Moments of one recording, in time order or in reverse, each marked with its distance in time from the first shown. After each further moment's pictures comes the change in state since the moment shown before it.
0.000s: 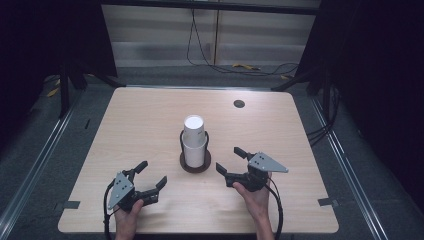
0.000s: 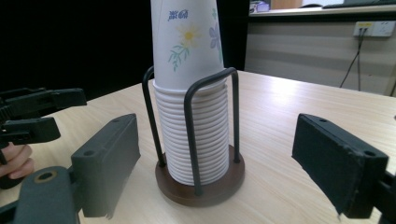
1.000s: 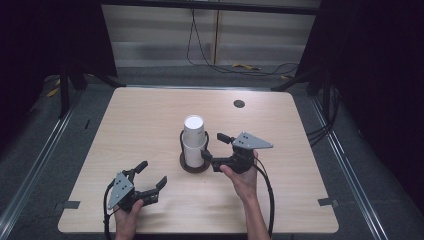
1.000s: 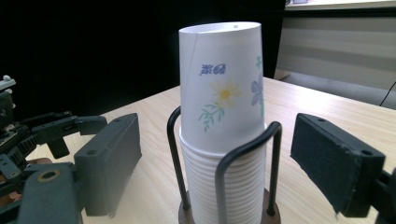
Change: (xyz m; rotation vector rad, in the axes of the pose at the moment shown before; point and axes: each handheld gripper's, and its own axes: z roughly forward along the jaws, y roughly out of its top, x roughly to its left) left arm 0.000 0.000 0.000 0.000 -0.001 0.001; right arm 0.004 0.042 0.045 0.053 0.126 -0.013
